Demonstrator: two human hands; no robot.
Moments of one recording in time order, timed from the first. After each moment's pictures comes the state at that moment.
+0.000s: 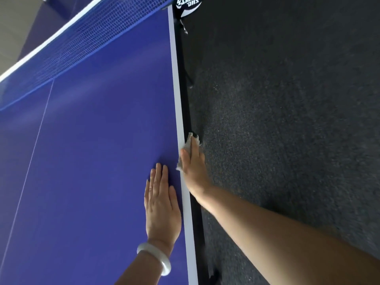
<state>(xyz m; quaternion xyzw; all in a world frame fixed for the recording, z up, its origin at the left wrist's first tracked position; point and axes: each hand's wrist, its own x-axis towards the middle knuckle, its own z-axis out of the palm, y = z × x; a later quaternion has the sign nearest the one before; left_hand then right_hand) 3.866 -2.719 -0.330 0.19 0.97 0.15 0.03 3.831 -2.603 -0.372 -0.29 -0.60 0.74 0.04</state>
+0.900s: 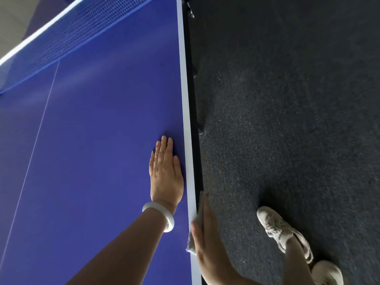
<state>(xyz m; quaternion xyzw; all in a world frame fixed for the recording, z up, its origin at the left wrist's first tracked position) 3.864 -2.722 -0.329 0.20 0.97 0.16 0.02 4.033 -2.702 -0.371 -0.22 -0.64 0.74 -0.03</state>
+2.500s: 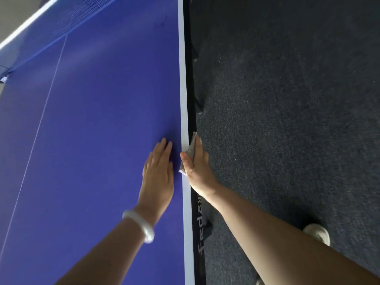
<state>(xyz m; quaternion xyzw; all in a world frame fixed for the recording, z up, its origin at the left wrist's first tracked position) 4.006 -2.828 -0.319 0.26 0.95 0.16 0.06 4.039 -2.716 -0.385 -0.24 -0.59 0.77 0.01</state>
